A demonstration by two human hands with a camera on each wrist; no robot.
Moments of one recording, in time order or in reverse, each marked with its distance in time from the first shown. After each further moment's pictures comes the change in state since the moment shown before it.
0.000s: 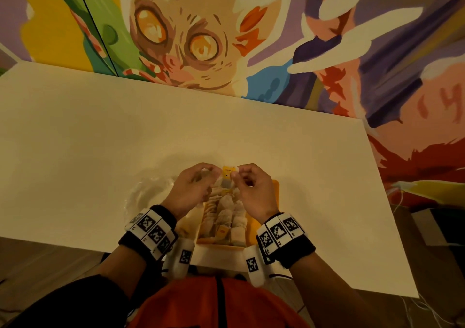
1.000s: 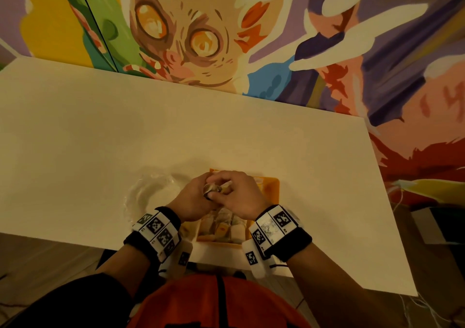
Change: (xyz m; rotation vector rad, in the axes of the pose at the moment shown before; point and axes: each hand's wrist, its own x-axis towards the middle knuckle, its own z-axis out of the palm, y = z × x) left_hand -0.002 -0.016 -0.002 0.462 -0.222 0.139; right_hand -0.002 -0.020 0.012 -0.389 -0.433 0.007
